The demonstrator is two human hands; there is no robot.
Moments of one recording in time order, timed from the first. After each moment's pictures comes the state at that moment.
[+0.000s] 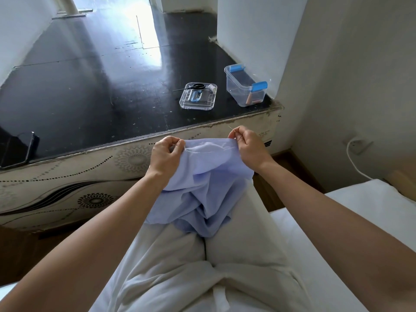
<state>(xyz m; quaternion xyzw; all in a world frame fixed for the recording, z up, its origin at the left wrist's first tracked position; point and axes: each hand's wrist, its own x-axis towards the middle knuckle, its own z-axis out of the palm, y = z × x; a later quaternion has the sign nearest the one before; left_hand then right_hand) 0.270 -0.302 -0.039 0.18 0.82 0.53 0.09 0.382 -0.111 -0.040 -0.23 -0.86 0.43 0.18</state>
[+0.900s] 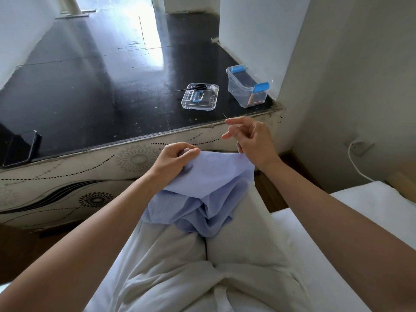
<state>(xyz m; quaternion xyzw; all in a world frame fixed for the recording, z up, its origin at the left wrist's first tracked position) 0.280 -0.312 -0.031 0.30 0.76 0.53 0.22 0.387 -0.121 -0.018 -0.15 -0.81 0.49 0.28</state>
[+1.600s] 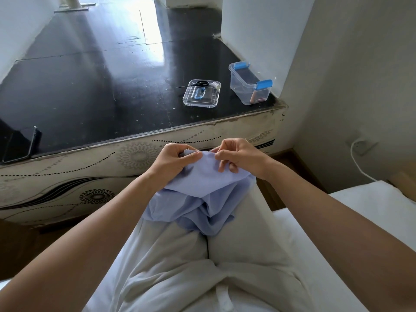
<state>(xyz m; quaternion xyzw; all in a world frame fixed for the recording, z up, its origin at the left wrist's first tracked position) 0.274 -0.318 -0.036 0.27 0.75 0.54 0.28 0.384 -0.135 -0.027 -0.13 -0.79 0.60 -0.02</state>
